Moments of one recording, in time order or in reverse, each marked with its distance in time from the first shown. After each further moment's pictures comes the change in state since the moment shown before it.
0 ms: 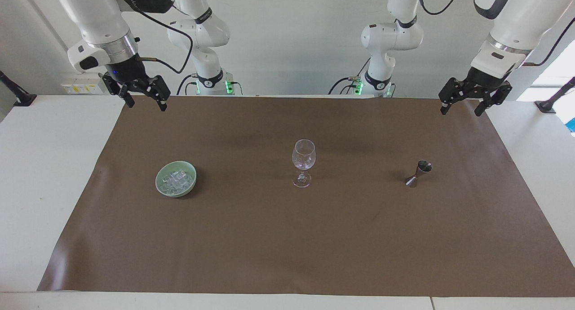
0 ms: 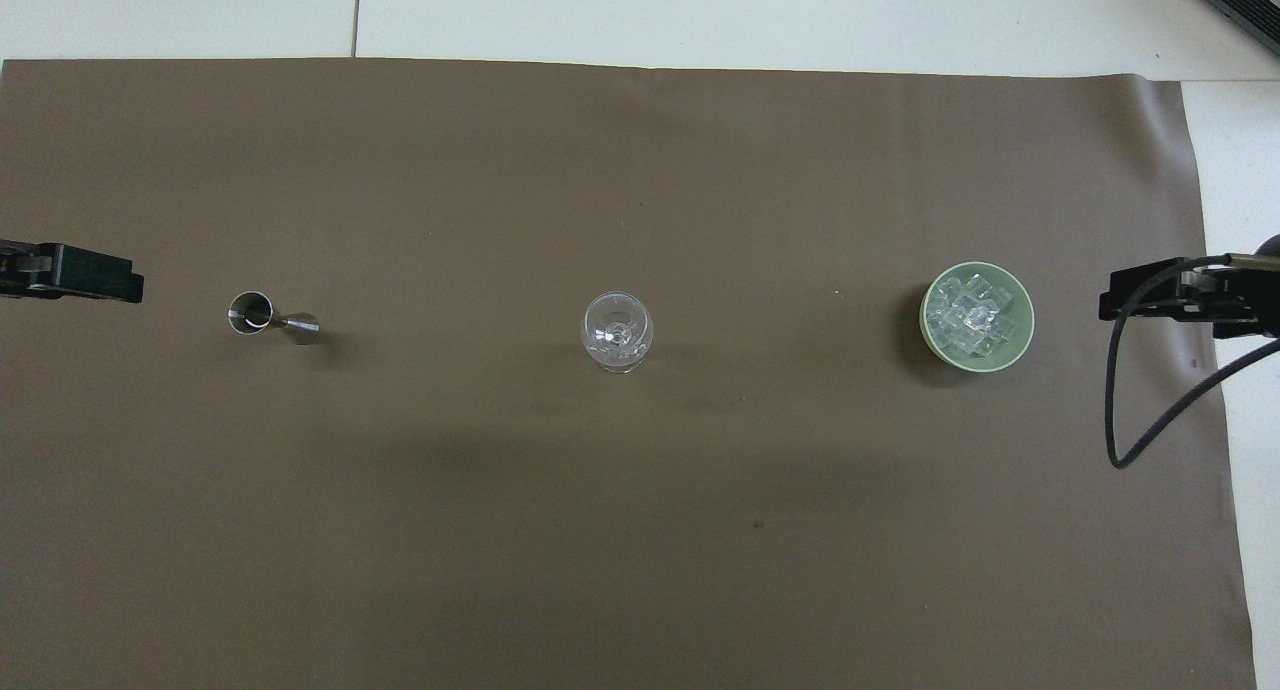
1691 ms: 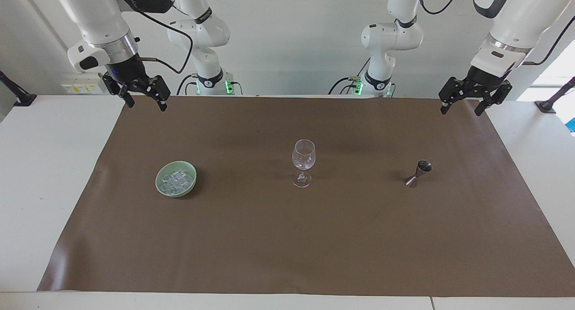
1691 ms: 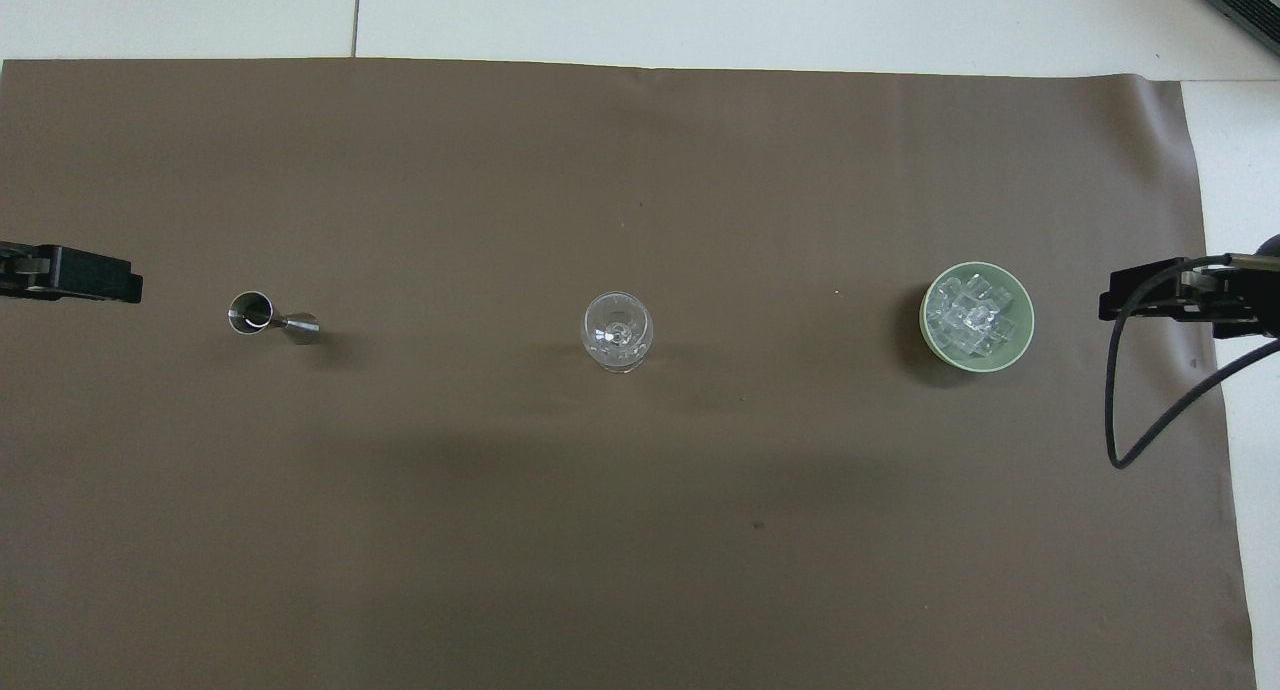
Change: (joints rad) left arm 0.000 -0.008 0.000 -0.008 0.000 0.004 0.000; right arm 0.000 0.000 0.000 0.000 0.000 0.000 0.000
